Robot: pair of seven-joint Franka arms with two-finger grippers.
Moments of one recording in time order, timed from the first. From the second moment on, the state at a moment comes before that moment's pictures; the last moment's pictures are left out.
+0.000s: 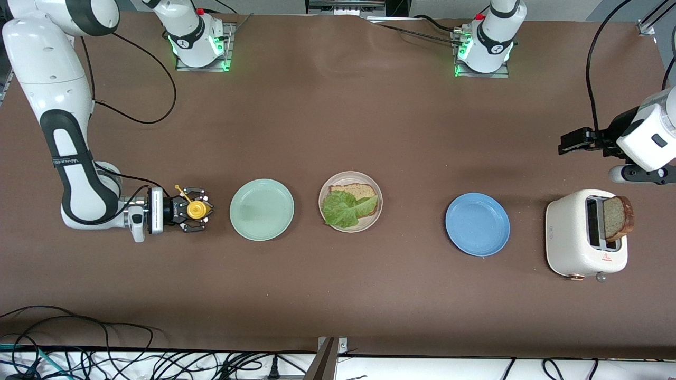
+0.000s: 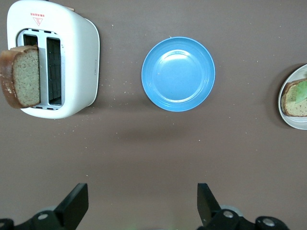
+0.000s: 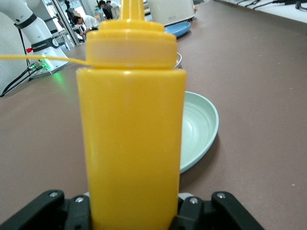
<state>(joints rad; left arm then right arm) -0.03 0.21 0.02 -1.40 -0.03 1.43 0.01 -0.18 0.84 0.11 -1.56 0.95 1.79 -2.04</state>
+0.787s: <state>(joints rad) -0.03 0.21 0.02 -1.40 -0.03 1.43 0.01 0.07 0.77 0.11 -1.27 0.46 1.83 -1.23</state>
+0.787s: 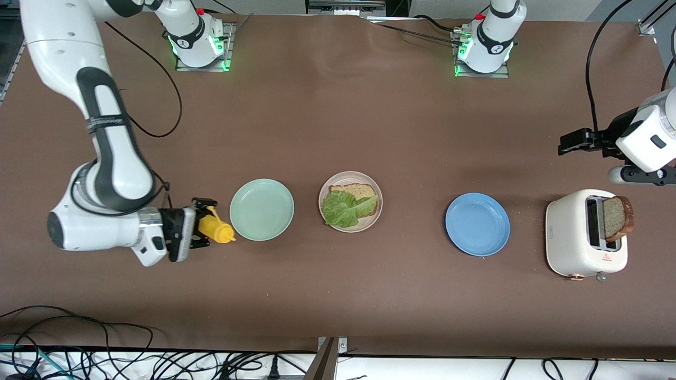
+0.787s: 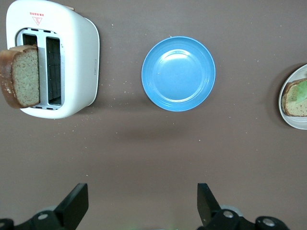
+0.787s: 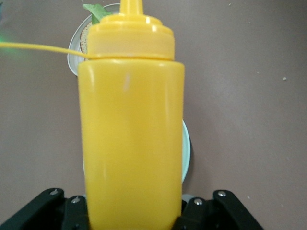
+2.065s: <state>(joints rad) -0.03 0.21 0.02 -1.40 -0.03 1.43 0.01 0.60 0.80 0.11 -1.20 -0.29 1.87 -0.46</state>
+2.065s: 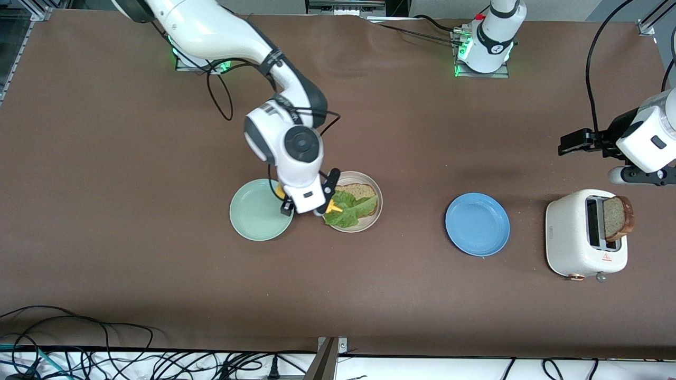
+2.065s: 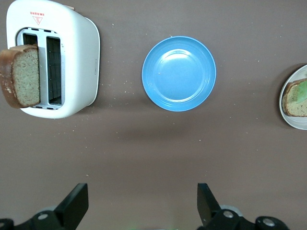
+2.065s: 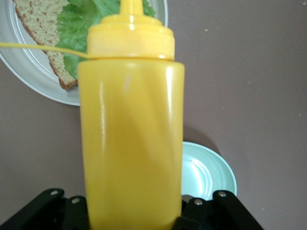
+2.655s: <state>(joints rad) -0.03 0.21 0.02 -1.40 -0.03 1.43 0.01 0.67 0.83 0.11 -1.21 -0.44 1.87 -0.44</state>
